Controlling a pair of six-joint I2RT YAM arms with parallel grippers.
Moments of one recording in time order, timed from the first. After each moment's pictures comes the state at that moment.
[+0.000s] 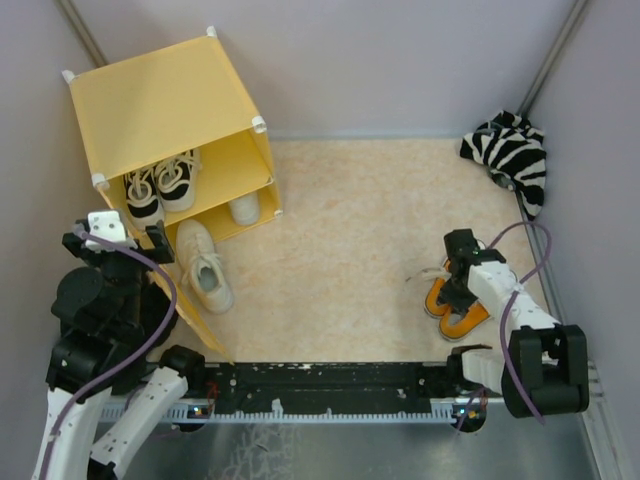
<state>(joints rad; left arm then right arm) -0.39 0.44 1.01 -0.52 -0.56 0.12 0.08 1.15 0.64 -0.91 0.31 0.92</state>
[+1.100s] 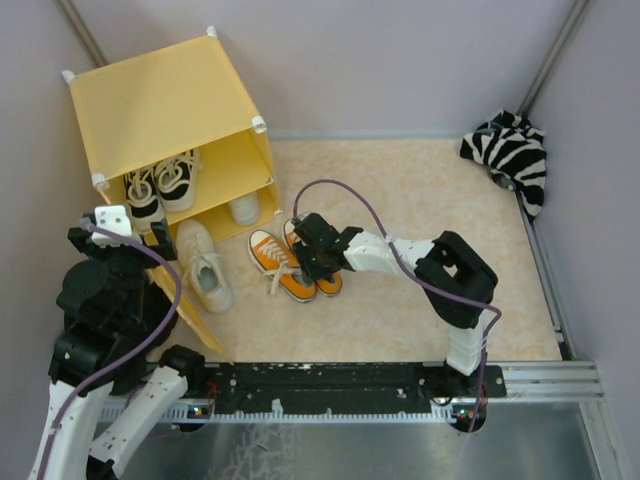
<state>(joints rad) -0.40 0.47 1.02 -0.52 -0.57 0.13 0.90 1.85 1.23 -0.38 0.05 0.41</state>
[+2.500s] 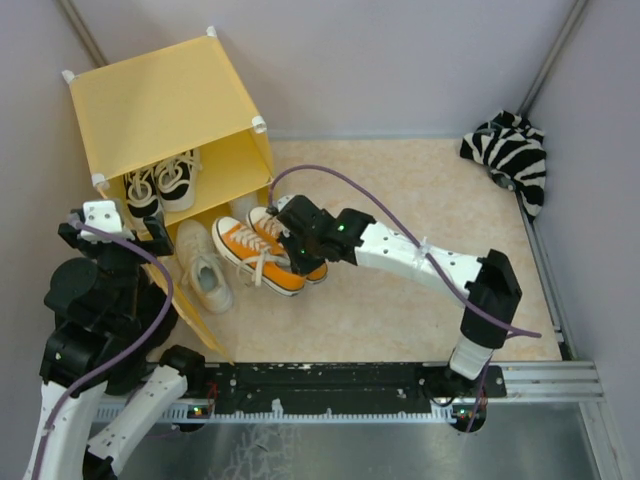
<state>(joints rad) -0.40 0.50 1.09 -0.53 -0.56 0.12 1.04 1.70 1.50 -0.77 0.05 0.34</state>
